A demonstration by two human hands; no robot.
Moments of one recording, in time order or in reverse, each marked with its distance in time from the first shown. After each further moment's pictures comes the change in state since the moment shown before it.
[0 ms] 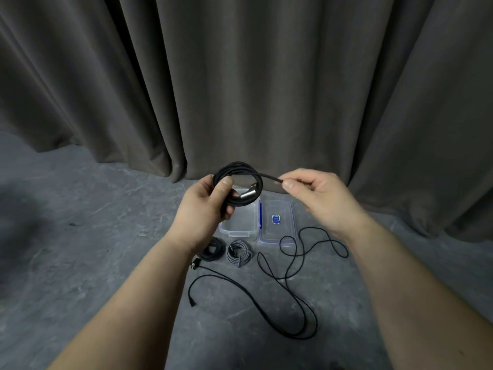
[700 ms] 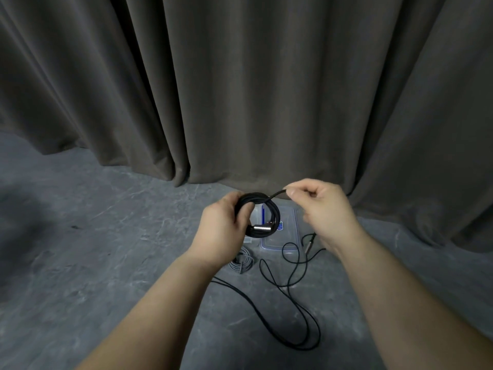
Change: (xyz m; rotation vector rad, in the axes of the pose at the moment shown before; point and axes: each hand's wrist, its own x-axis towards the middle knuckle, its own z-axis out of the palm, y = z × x) left_hand -0.008 -0.016 0.012 0.699 0.039 0.317; right_hand 0.003 0.005 0.019 0.115 0.207 0.170
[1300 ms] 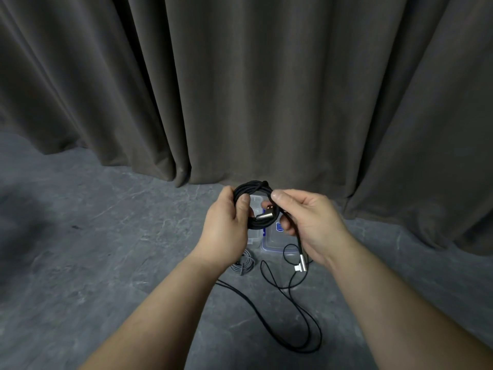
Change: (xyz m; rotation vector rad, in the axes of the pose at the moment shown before) left_hand 0.001 0.007 0.004 -0.229 0.042 -0.109; right_hand -0.009 0.004 0.022 0.272 -0.158 0.119
